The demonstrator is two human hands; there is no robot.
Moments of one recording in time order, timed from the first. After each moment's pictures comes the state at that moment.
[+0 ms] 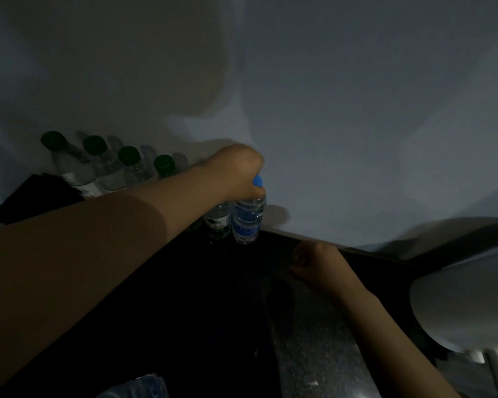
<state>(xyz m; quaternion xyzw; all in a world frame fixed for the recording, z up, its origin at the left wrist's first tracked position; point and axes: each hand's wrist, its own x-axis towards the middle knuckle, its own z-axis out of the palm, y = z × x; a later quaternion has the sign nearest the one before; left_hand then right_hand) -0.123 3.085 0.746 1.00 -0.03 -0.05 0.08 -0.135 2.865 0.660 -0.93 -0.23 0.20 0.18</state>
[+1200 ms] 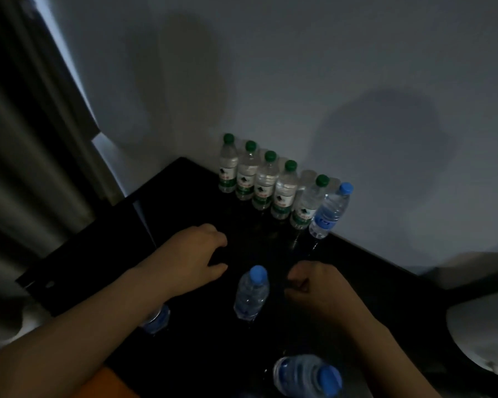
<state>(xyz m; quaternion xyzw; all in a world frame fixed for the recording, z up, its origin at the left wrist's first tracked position) -0.512 3.124 0.788 0.97 0.16 -0.03 0.18 -0.358 2.921 0.761 -0.86 -0.43 0.20 0.16</state>
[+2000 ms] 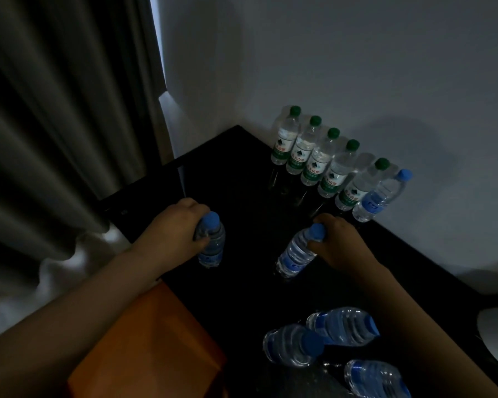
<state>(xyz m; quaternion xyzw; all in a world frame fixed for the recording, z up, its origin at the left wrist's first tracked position) -0.672 3.139 0.755 0.92 0.31 0.08 0.23 -0.408 2.968 0.746 -0.86 -0.46 0.15 0.14</state>
